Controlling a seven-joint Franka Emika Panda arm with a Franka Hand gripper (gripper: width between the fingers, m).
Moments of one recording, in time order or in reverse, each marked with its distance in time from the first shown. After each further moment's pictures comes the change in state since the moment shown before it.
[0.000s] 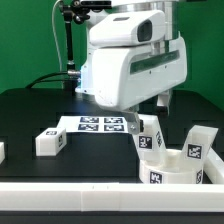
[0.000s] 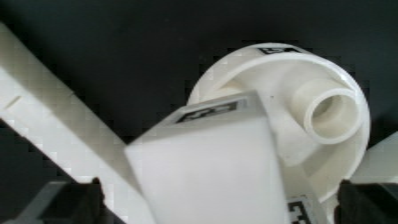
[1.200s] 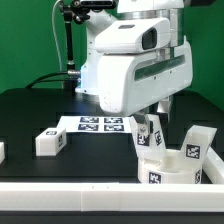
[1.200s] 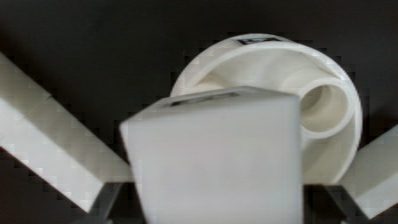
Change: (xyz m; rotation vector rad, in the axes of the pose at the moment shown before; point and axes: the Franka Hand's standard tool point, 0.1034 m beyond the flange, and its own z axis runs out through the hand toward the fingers) arm 0.002 -0.004 0.005 0.008 -0.004 0.031
